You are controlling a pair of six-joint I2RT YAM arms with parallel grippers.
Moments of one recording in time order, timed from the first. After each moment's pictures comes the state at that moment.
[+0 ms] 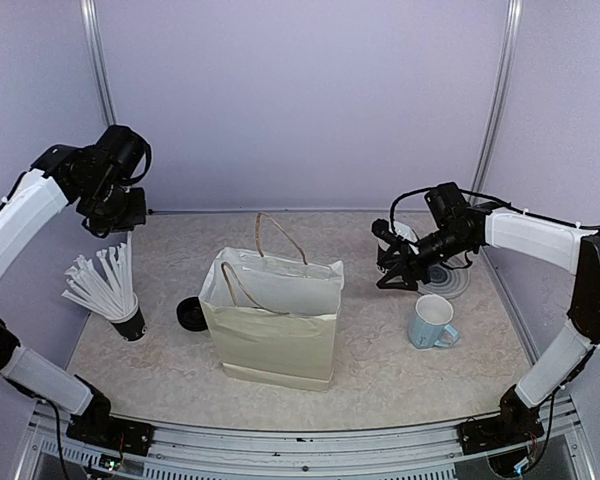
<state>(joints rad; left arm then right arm) -0.42 1.39 1.58 -1.22 -0.48 -0.53 0.38 1.59 1.20 -0.61 -0.72 -0.79</state>
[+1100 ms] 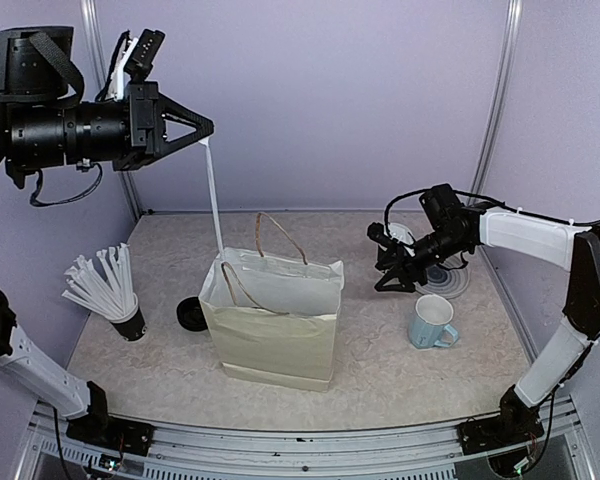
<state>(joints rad) -1.18 1.40 2.21 -1.09 -0.27 -0.57 0.40 1.62 1.22 -0.62 -0.68 -0.79</state>
